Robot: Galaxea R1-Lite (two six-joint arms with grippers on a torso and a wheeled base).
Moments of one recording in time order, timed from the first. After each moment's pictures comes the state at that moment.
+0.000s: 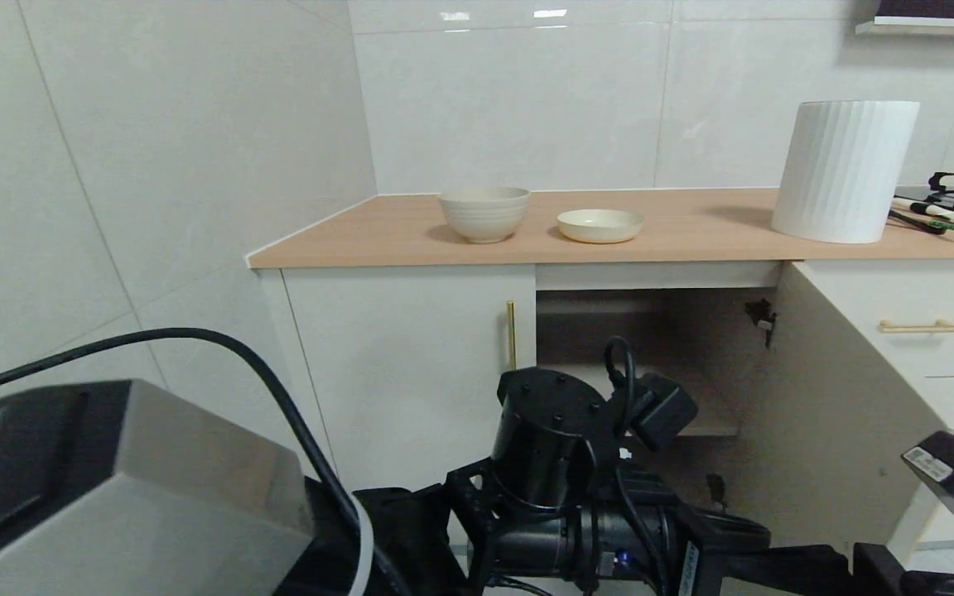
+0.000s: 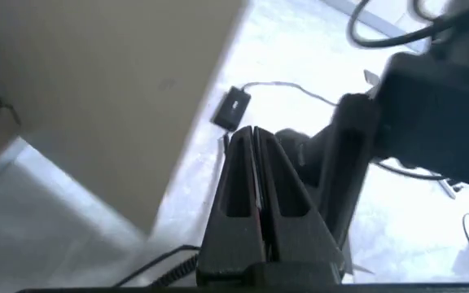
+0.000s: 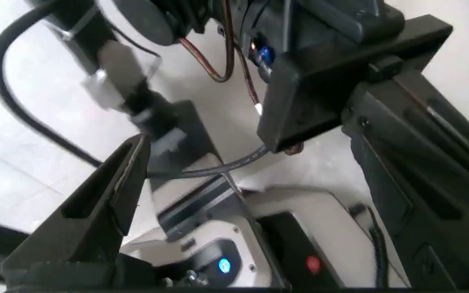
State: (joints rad) left arm -0.99 2.06 -0.96 -0.86 -0.53 -0.40; right arm 0.74 1.23 -0.18 -0.87 0.49 0.35
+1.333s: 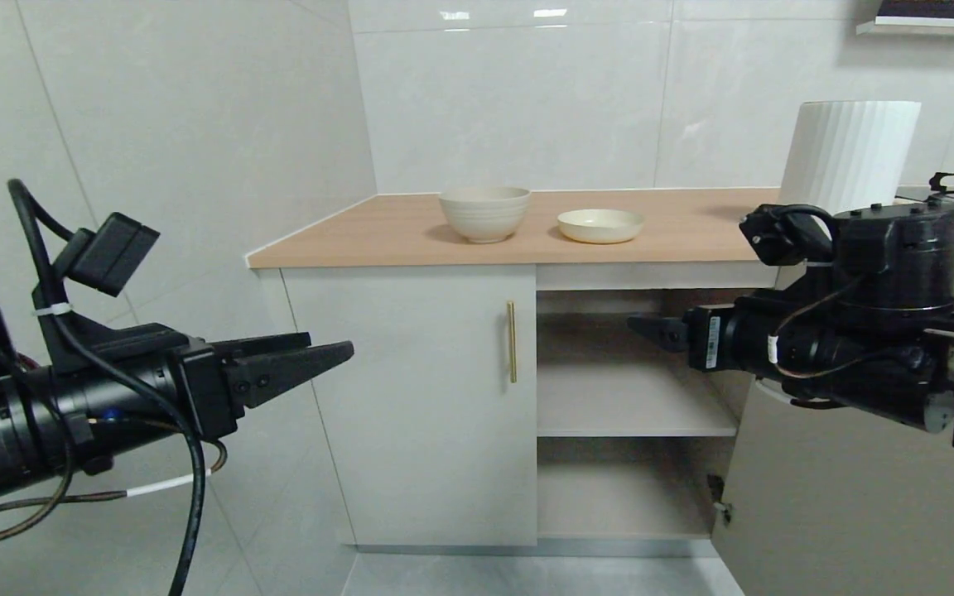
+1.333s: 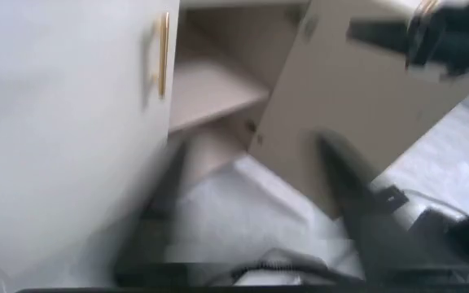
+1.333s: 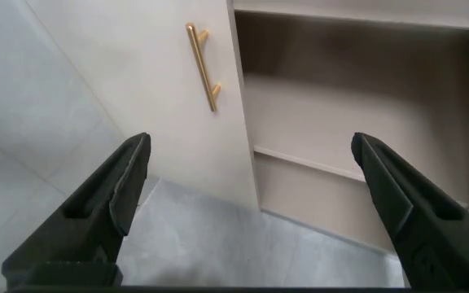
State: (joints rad) left arm -0.22 1.32 -0.64 -0.49 -0.52 -0.23; right arm 0.53 1.61 -0.89 -0.45 -0.11 0.20
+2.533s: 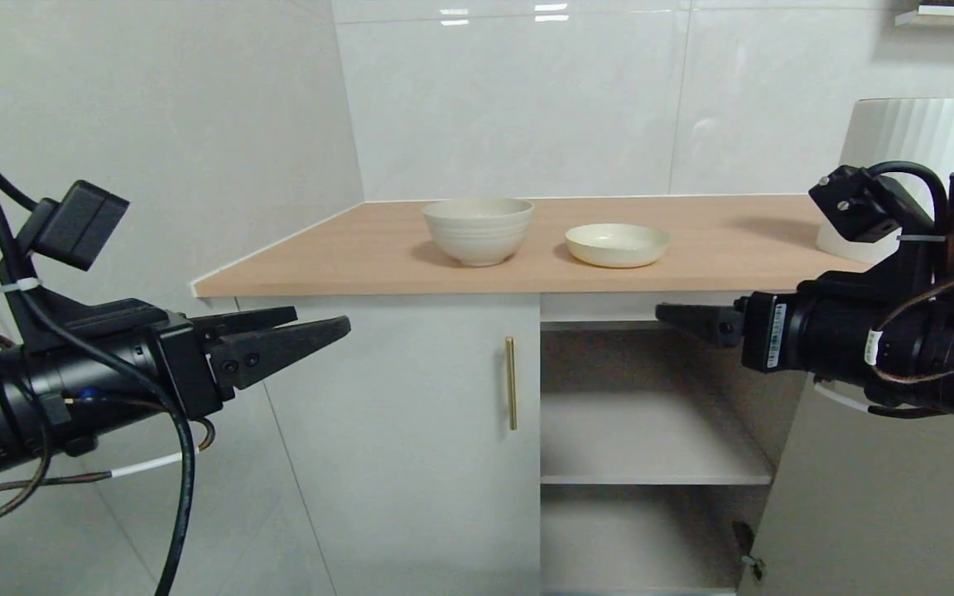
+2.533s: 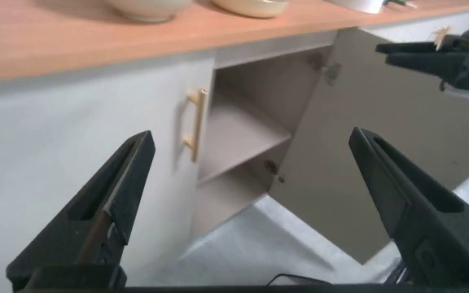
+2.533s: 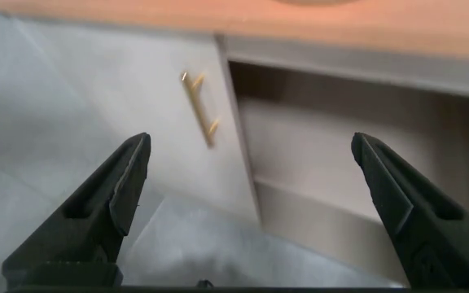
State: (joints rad) left arm -0.22 1.30 -0.67 -0.50 -0.52 -0.23; right arm 0.58 1.45 -0.90 -0.31 -0.11 0.23
